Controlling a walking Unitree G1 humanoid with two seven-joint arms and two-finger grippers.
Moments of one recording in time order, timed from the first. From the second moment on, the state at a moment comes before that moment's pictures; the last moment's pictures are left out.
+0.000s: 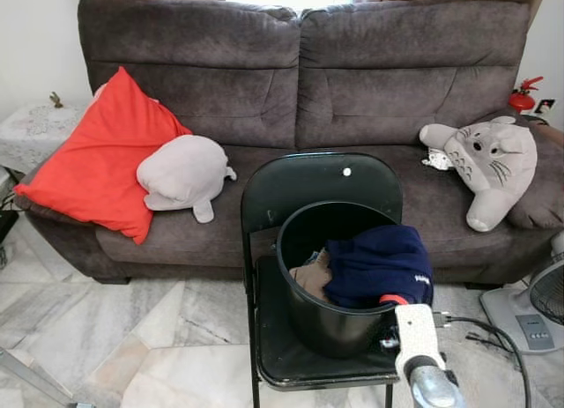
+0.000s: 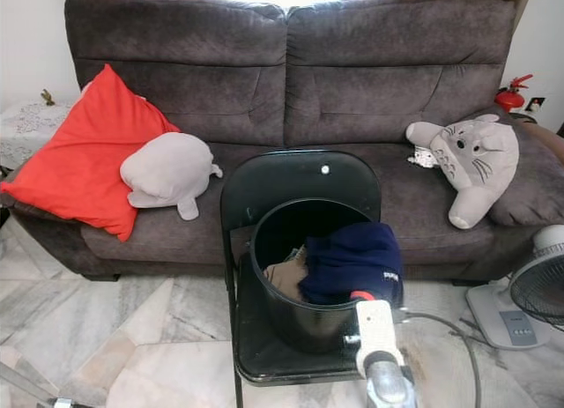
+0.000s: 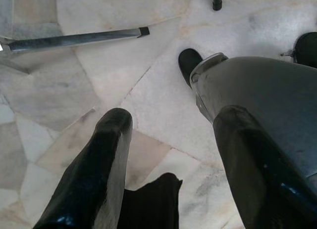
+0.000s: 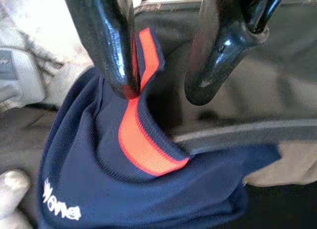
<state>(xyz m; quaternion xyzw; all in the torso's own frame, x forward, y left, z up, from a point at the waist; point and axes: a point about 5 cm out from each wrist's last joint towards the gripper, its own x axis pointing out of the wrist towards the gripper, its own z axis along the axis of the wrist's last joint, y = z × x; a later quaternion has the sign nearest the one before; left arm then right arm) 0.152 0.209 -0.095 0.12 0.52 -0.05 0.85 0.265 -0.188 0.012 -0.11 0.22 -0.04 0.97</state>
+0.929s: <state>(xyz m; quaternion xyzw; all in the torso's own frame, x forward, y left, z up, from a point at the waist) 0.151 0.210 -0.095 0.12 0.52 -0.05 0.85 0.258 -0.228 -0.007 -0.14 0.19 -0.19 0.95</state>
